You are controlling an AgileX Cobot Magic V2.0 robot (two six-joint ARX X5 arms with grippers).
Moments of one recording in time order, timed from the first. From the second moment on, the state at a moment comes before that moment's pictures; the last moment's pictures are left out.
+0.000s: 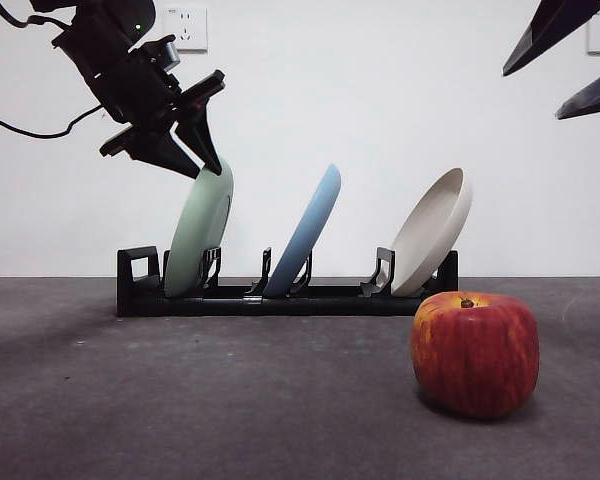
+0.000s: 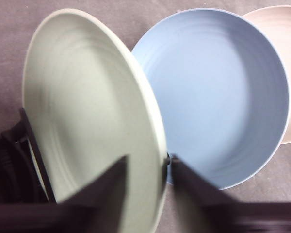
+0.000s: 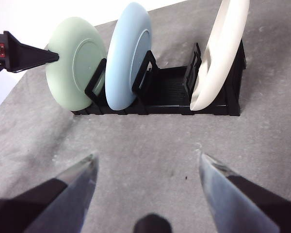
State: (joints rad) left arm -0.23 1.94 1.73 -0.53 0.37 -0.12; right arm 0.11 1.00 0.78 -0.25 -0.44 0.22
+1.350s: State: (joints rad) left arm -0.56 1.42 1.74 -1.23 0.23 0.12; right arm 0.11 1.01 0.78 -0.25 -0.44 0.22
